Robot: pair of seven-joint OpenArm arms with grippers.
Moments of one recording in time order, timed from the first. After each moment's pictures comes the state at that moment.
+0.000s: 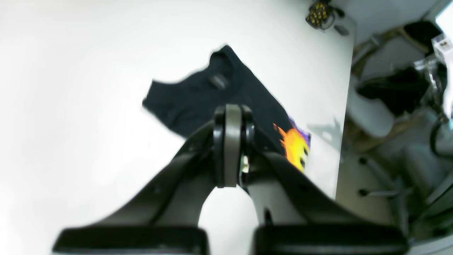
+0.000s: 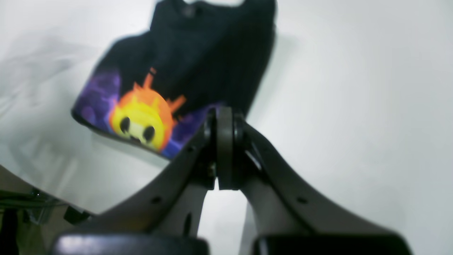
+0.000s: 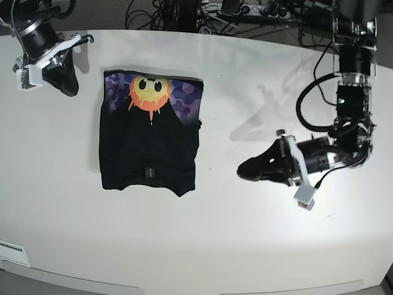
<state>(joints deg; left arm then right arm) -13.0 -28.2 1.6 92.0 -82.0 -41.5 66.0 -37.8 4.1 40.6 133.3 45.8 34.9 -53.7</state>
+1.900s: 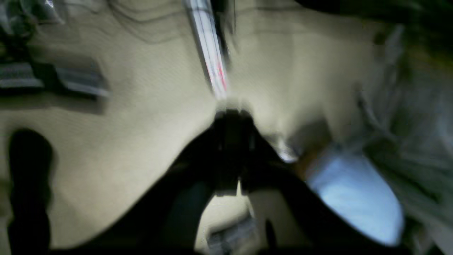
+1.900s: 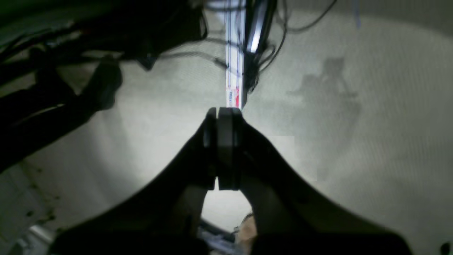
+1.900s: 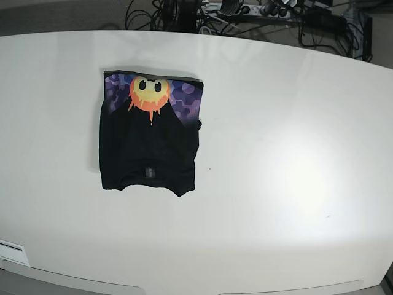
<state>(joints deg) 36.7 -26.5 7.5 59.5 -29.4 -39.2 24.3 -45.6 7.8 10.5 71.0 15.1 28.9 -29.2</state>
